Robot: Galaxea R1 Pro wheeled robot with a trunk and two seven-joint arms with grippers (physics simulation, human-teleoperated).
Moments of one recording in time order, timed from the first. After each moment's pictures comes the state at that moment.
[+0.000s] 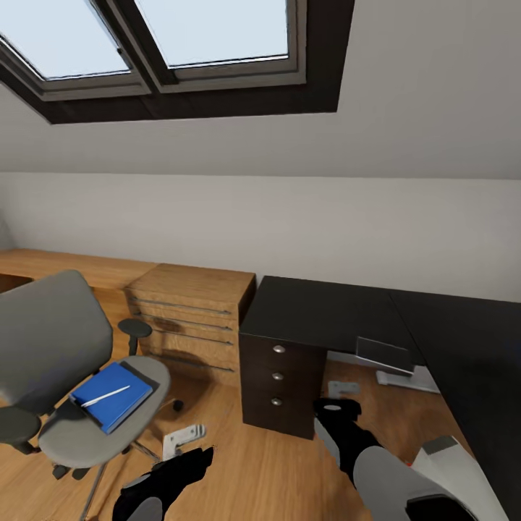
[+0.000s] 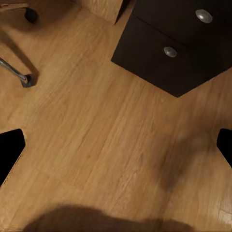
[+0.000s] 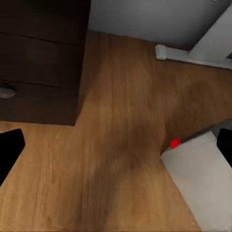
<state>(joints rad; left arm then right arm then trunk) -0.16 0.25 -0.62 -1.51 1.05 0.37 0.77 -0.72 0.14 0.07 -0.30 -0.04 0.14 -0.49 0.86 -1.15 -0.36</state>
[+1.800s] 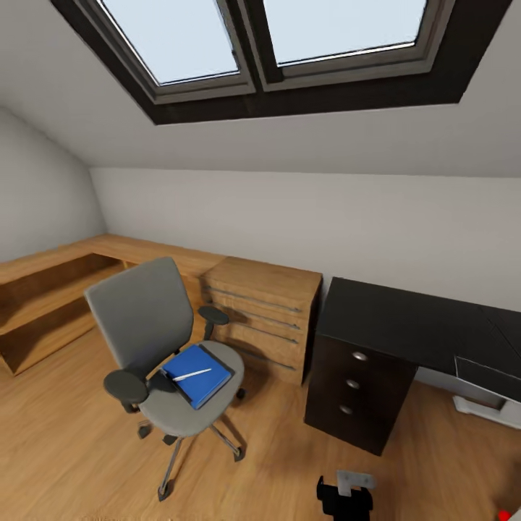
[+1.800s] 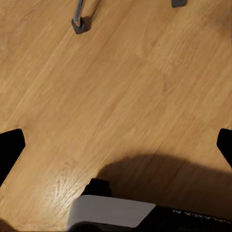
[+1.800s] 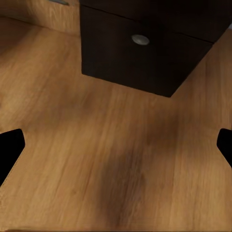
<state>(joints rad) -0.16 0.17 -1.01 -0.78 1.04 -0.05 0.63 -0.51 0.14 0.08 0.02 -0.04 -0.44 -0.38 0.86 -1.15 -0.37</state>
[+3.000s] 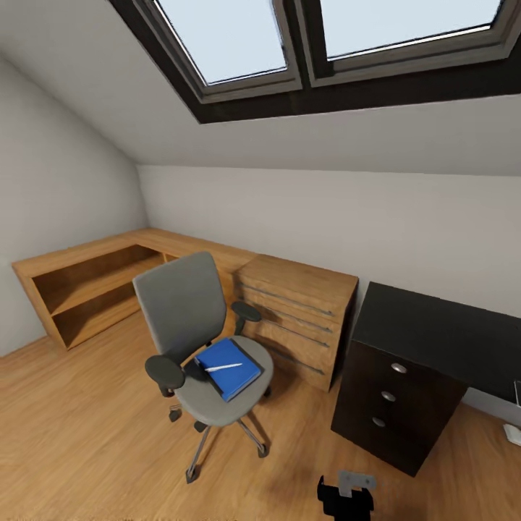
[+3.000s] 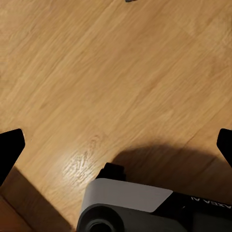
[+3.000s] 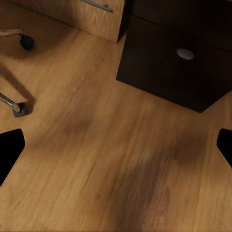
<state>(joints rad) -0.16 0.12 -0.99 -0.65 1.04 -0.05 0.63 -0.50 0.14 0.08 0.02 -0.03 -0.46 -0.38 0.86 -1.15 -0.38</state>
